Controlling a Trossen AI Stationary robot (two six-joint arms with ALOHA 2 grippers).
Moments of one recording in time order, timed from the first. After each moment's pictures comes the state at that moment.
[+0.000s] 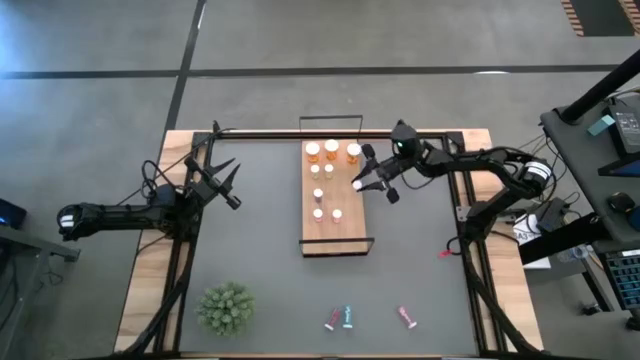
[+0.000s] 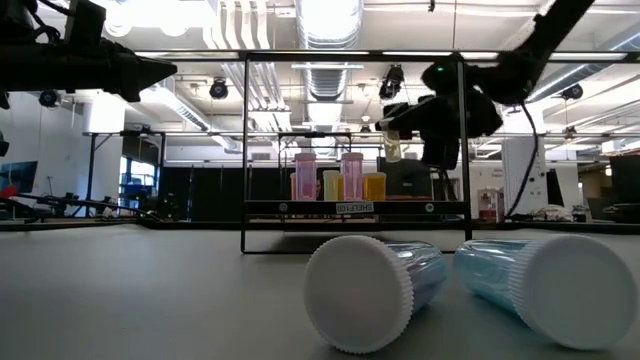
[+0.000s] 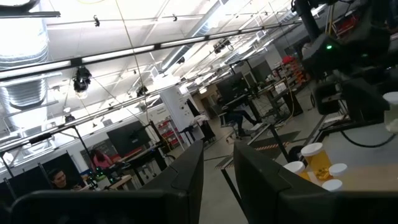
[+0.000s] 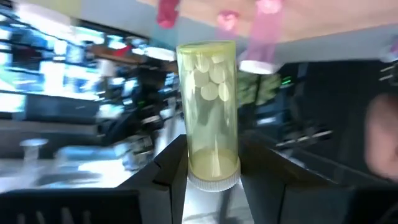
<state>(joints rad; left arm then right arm) 0.12 0.31 0.00 0.64 -0.56 0.71 -0.64 1.54 0.69 0.42 -1.04 2.53</state>
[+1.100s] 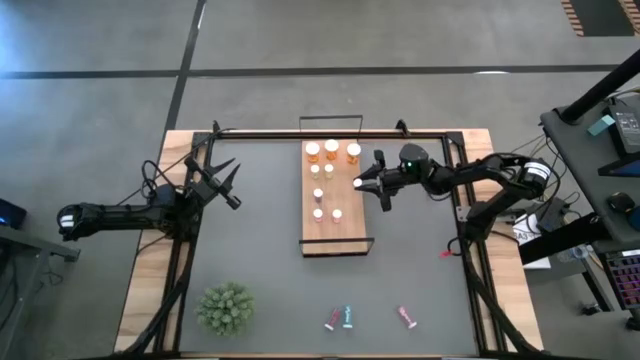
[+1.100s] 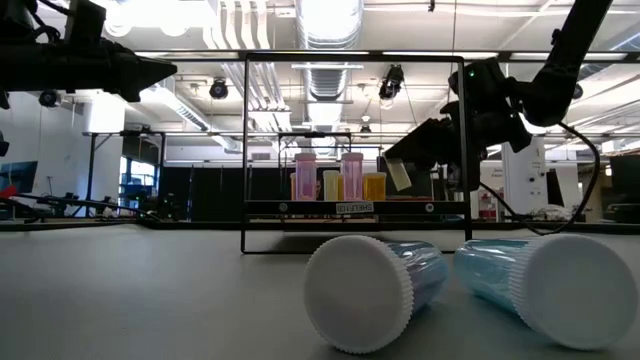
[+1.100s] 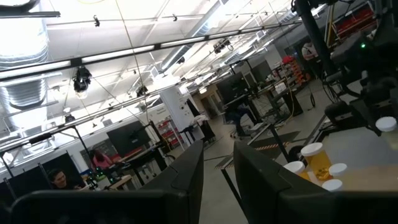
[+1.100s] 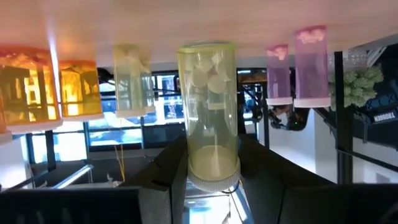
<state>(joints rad) 0.12 0.31 0.00 0.64 -0.56 0.71 -0.56 1.54 0.45 0.80 -0.62 3.00</state>
